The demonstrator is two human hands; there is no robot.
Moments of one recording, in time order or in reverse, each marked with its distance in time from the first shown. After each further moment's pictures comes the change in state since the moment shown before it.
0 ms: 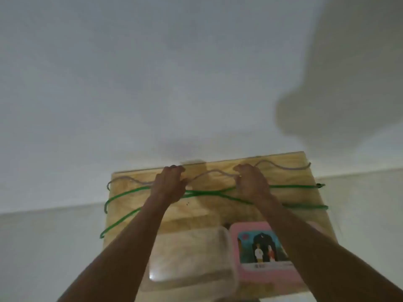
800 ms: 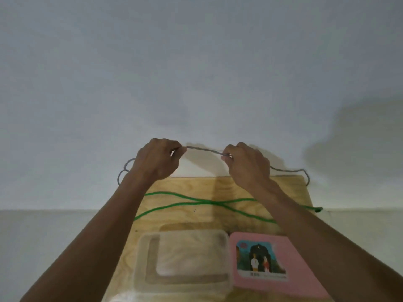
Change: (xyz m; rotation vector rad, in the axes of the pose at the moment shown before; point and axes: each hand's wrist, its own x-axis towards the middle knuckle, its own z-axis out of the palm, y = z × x) left_hand -0.080 0.050 -0.164 -0.007 0.385 0.079; right_hand -0.060 -0.098 -0.119 -0.164 0.341 -0.373
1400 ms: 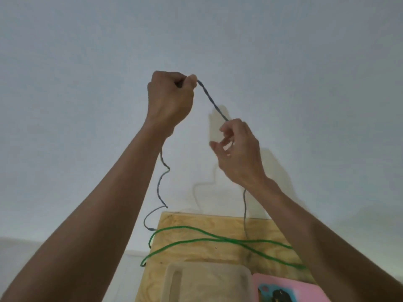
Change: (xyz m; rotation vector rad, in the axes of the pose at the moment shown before) left_hand -0.017 0.072 -0.230 -0.607 0.665 -0.042; right_hand -0.005 -0.148 -0.118 0.589 0.467 -0.329
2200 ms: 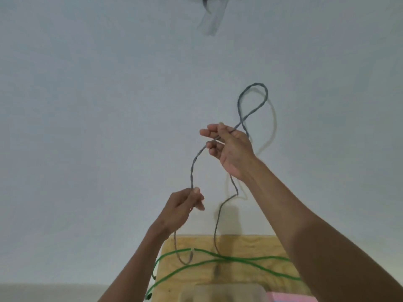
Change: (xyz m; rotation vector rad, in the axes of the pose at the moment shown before) left_hand -0.108 -0.166 -0.027 -0.269 -0.619 -0.211; right_hand 0.049 -0.069 0.033 1.036 -0.110 0.577
